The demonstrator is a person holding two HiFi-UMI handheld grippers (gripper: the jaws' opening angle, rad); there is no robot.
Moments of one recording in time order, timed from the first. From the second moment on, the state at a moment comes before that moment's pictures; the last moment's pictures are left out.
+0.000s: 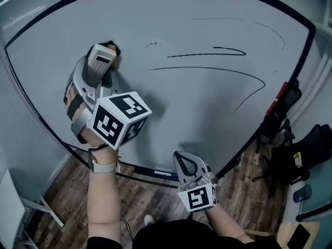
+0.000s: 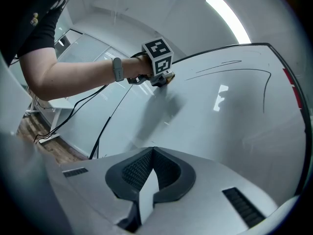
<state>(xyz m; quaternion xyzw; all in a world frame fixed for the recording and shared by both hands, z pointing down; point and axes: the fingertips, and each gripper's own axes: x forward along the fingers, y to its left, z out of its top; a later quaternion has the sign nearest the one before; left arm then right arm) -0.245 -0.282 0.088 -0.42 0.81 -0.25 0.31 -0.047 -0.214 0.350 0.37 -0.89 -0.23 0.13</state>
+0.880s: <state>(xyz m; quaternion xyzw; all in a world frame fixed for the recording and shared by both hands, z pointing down) -0.024 -0.276 0.045 -0.36 0.79 -0.29 0.41 0.138 -0.211 0.353 0.43 -0.87 -0.22 0.13</state>
